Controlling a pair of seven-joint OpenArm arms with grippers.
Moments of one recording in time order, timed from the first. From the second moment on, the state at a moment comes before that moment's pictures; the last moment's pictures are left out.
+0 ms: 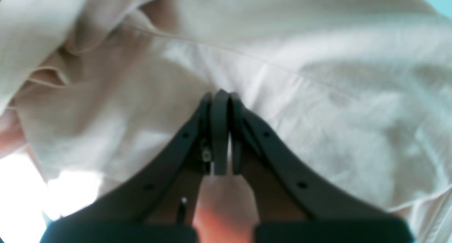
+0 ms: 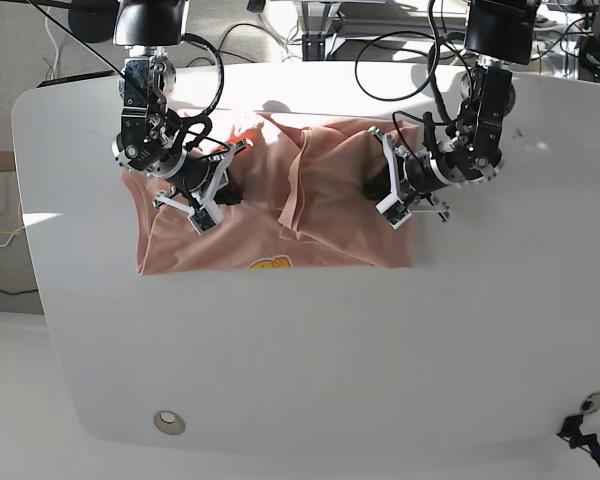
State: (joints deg) left arm 1.6 -13.2 8.1 83.2 -8.2 -41.8 33.7; right arm -3.8 5.9 7.3 87.6 9.5 40.3 -41.5
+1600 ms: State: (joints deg) left arm 1.9 -14.1 8.1 83.2 -8.8 -41.9 32.8; right arm 1.1 2.1 33.3 75.2 32.3 40.5 -52.7
